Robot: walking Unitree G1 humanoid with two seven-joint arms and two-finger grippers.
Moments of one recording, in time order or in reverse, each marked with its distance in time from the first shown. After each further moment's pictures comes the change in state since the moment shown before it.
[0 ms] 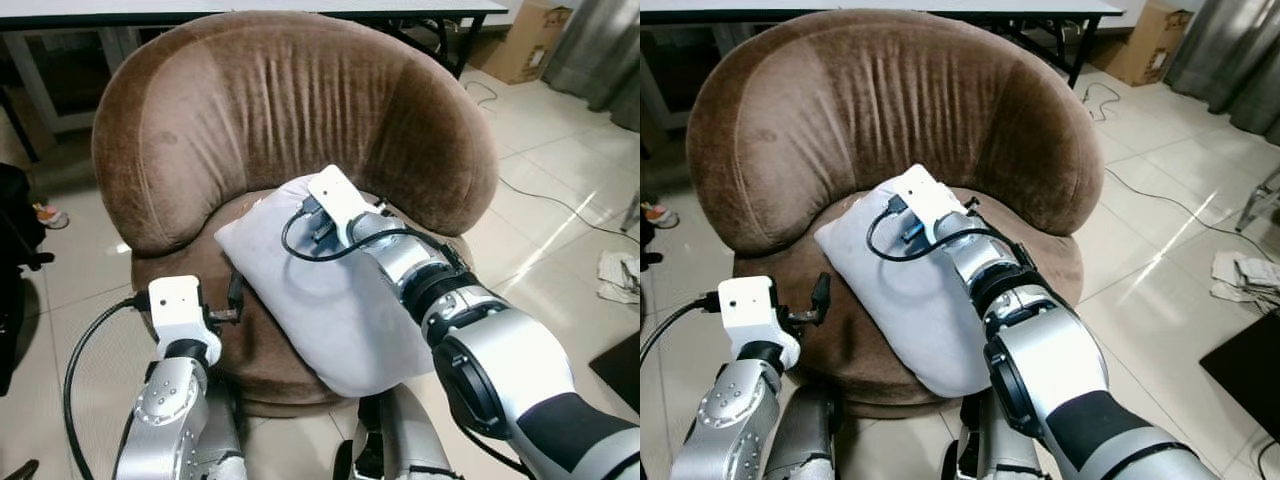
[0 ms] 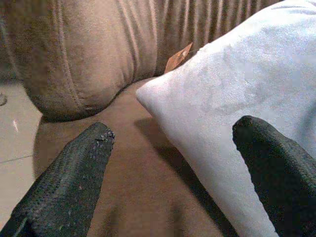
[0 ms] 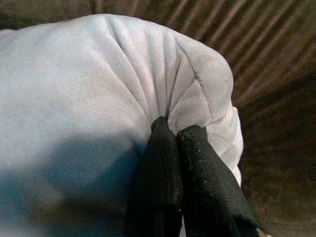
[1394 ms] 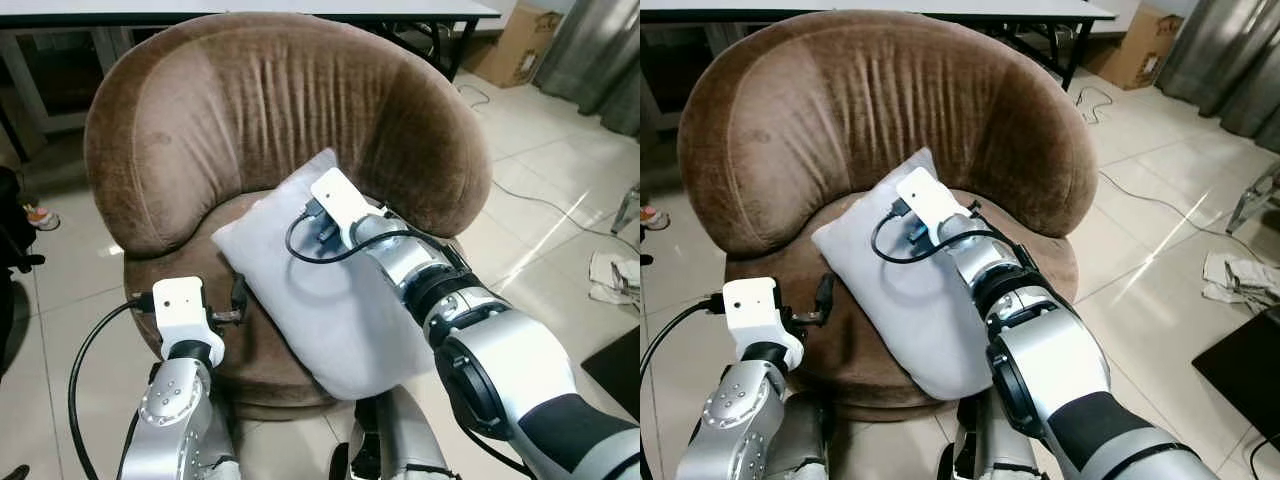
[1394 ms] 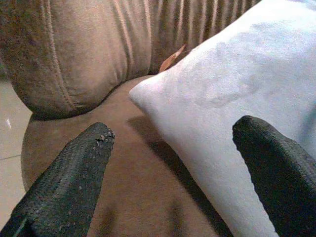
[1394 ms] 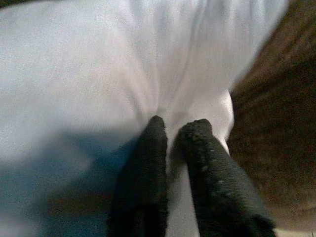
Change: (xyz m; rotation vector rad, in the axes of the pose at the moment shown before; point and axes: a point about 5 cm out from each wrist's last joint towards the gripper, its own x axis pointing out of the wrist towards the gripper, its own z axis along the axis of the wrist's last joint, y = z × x) left arm 0.000 -0.003 -0.002 -0.004 0.008 0.002; right arm -0.001 0.000 -0.010 -0.010 0.036 -0.012
